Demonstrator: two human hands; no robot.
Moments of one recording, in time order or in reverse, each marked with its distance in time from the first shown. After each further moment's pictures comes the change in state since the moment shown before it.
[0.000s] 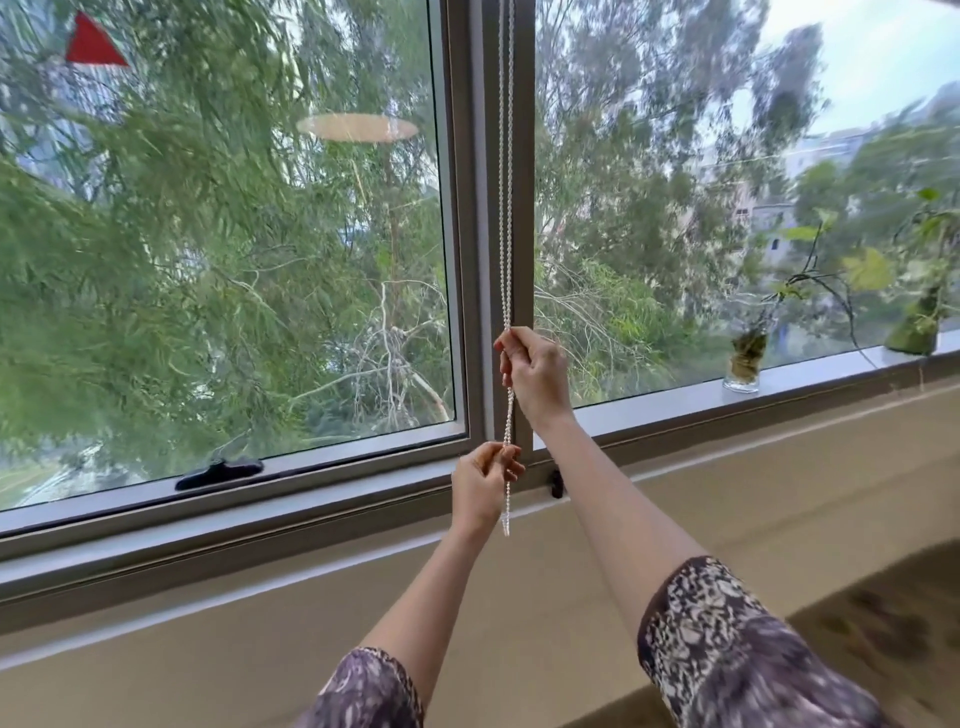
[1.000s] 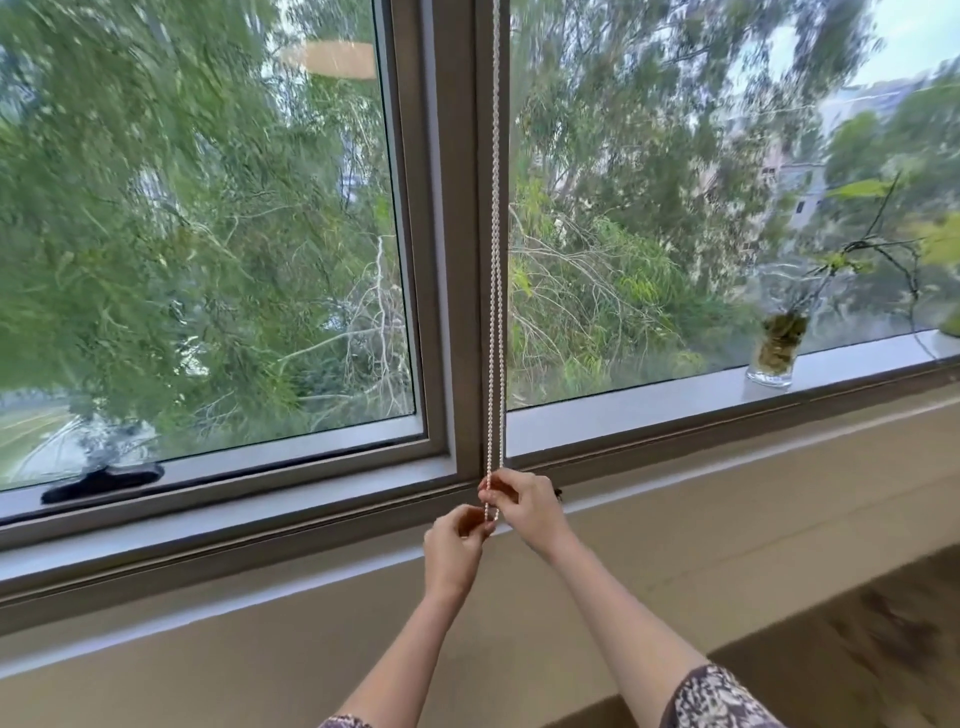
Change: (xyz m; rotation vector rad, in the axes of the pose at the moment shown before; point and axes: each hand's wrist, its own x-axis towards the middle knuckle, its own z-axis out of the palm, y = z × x) left_hand 0.060 -0.146 0.051 0.405 0.054 -0.145; right_hand -0.037 0.255 -0.011 -0.242 -0.433 0.198
